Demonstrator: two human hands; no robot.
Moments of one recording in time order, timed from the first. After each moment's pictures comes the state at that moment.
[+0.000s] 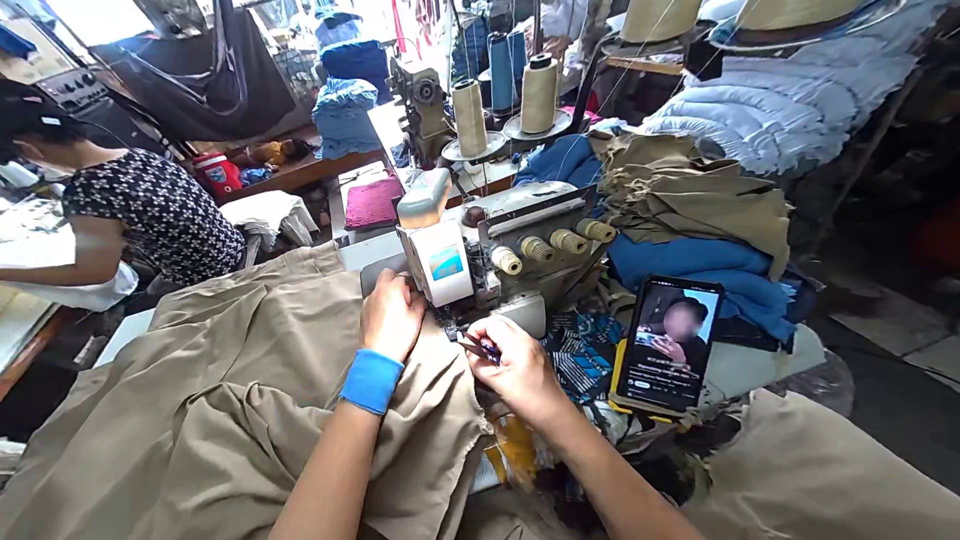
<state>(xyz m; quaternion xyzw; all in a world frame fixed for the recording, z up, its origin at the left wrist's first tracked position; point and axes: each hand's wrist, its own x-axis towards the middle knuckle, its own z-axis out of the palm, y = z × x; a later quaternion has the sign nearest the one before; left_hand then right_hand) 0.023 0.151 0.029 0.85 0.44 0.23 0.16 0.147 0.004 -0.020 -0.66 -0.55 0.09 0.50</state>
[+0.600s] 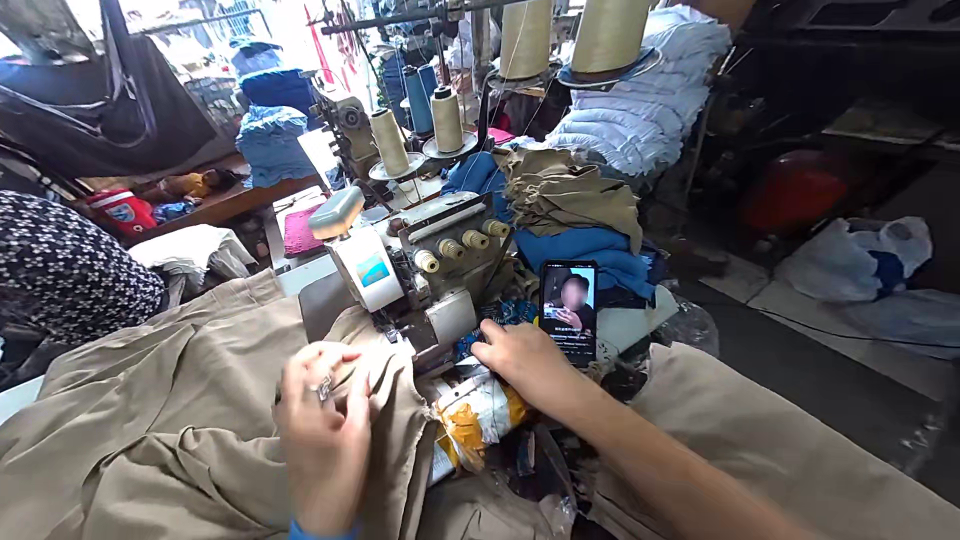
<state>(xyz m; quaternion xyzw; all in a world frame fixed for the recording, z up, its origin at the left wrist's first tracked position) -0.035 0.047 0.021 0.80 0.33 0.48 0.16 0.205 -0.063 -0.007 -0.72 -0.69 -0.08 0.07</state>
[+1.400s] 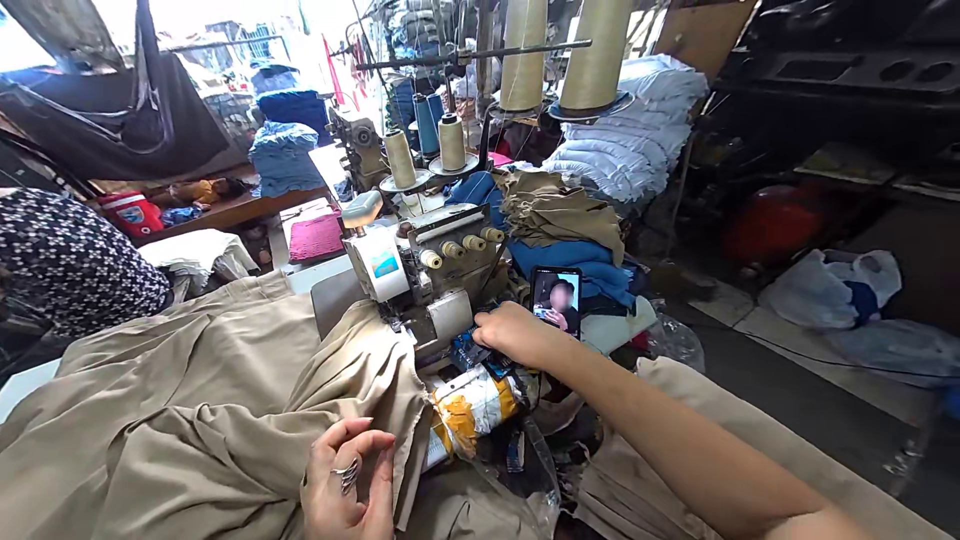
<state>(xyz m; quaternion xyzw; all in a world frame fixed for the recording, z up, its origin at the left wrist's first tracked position) -0.078 -0.037 -0.002 0.77 0.32 0.48 0.28 0.234 -0.034 0.022 -0.66 -0.74 0.05 -0.16</state>
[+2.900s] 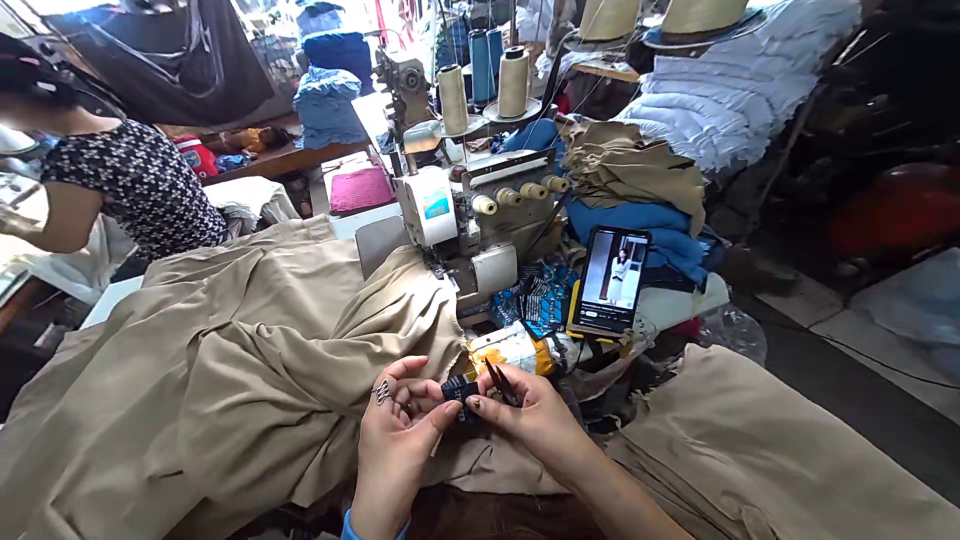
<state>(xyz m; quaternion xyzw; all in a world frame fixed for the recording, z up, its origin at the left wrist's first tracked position) -0.077 -0.049 -0.008 0.56 0.33 0.45 0.61 0.090 -0.123 -0.018 -0.56 -0.42 0.43 0.57</state>
